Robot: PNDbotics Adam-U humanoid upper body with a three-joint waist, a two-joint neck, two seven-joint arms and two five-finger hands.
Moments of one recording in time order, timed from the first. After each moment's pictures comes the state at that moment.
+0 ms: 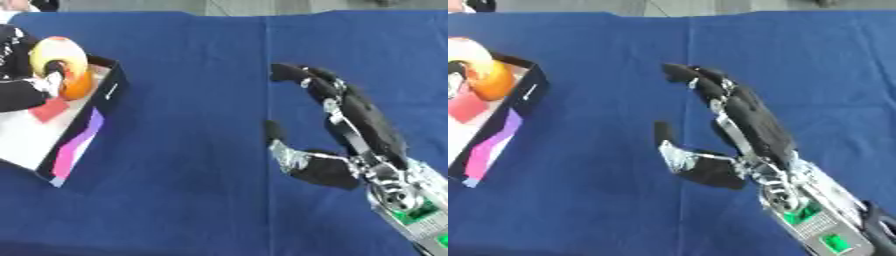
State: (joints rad) left arm -0.30 1.02 -0.12 -1.95 0.05 0.63 0.27; right arm -0.57 -0.52 0.59 -1.98 0.51 0.04 -0.21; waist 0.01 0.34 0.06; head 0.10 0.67
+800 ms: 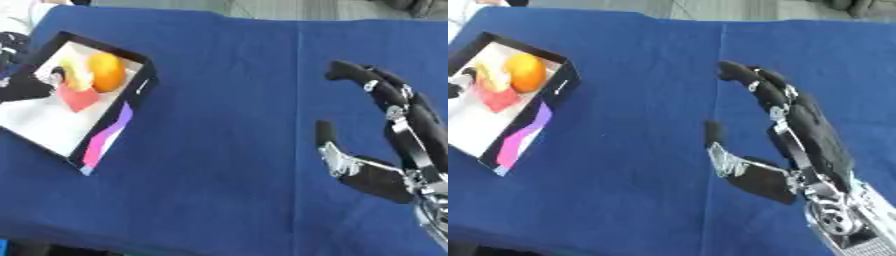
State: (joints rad) left arm -0.31 1.01 -0.08 -1.68 -0.10 0.63 0.21; right arm -0.55 -0.53 0.57 -1.98 0.50 -0.01 -0.27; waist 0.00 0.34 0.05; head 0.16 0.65
